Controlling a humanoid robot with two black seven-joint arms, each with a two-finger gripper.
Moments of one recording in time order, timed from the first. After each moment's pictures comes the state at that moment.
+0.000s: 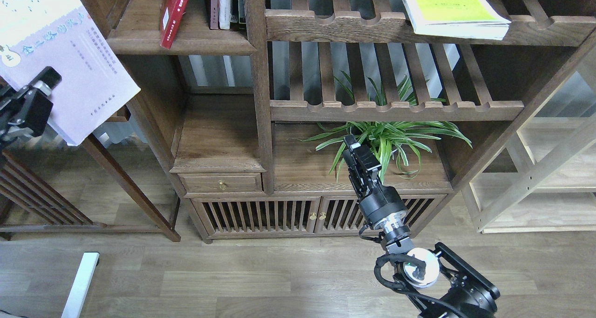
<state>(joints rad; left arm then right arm) -0.06 0.23 -1.97 -1.75 0.62 -0.49 0.49 0.12 -0.03 0.98 1.15 0.19 0.42 0.21</state>
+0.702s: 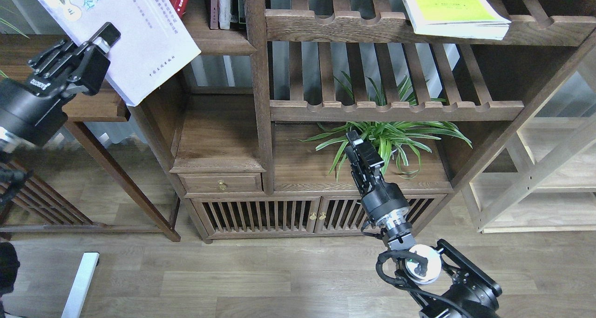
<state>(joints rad) -0.30 0.15 -1.81 -1.62 0.63 -0.49 0.49 0.13 -0.04 1.00 1.15 0.19 0.42 0.21</state>
